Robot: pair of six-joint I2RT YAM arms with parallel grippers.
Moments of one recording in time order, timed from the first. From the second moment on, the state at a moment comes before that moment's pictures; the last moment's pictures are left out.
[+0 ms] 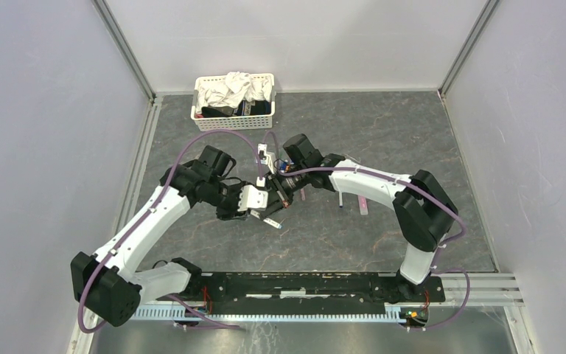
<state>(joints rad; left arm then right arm) -0.48 1.14 1.00 -1.04 0.55 1.12 0.81 1.79 1.25 -0.23 -0.95 0.27</state>
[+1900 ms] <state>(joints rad) -0.24 1.46 1.06 -0.77 0.37 1.07 0.50 1.53 0.93 -0.32 -0.44 0.20</state>
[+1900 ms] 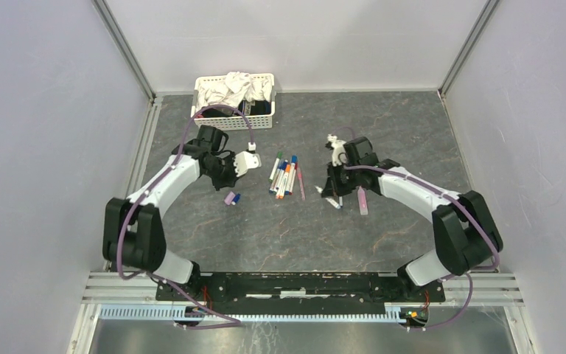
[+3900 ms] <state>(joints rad) -0.21 1.44 1.42 -0.75 0.08 0.46 0.72 1.77 1.20 -0.28 0.17 0.29</state>
